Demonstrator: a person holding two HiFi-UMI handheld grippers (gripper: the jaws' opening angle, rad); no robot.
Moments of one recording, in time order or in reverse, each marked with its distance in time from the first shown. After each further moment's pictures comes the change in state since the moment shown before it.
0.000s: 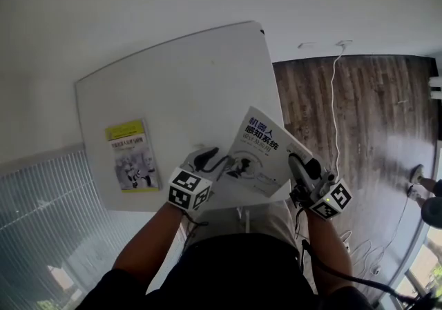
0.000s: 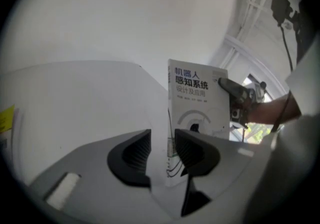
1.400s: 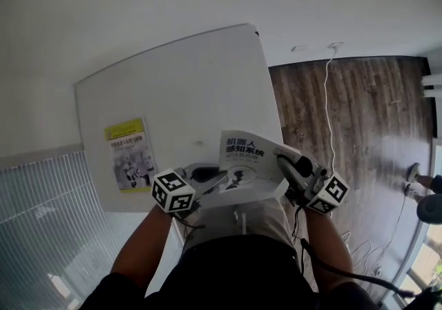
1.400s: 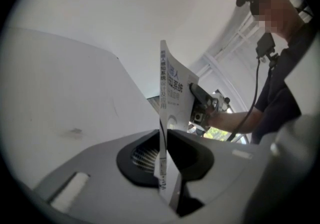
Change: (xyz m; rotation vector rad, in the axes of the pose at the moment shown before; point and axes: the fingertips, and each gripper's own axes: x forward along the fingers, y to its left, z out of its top) left arm -0.039 -0.045 -0.021 -0.088 -0.003 -0.422; right arm 0.017 0.045 -0.011 -0.046 0.039 0.135
